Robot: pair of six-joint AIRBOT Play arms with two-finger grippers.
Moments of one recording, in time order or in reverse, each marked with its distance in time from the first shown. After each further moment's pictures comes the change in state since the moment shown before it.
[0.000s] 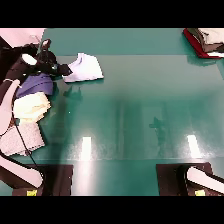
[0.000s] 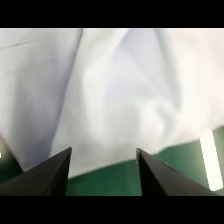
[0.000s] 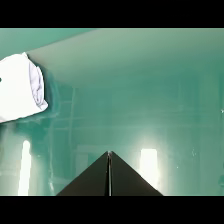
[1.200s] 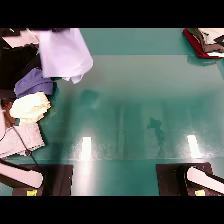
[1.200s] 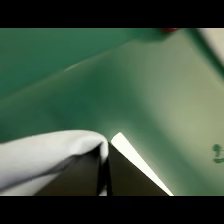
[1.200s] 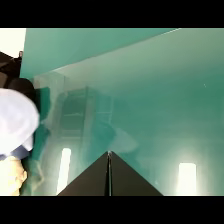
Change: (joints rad) left arm -0.050 0.117 0.553 -0.481 -0.413 0.148; right arm 0.006 0.002 0.000 0.157 -0.035 0.032
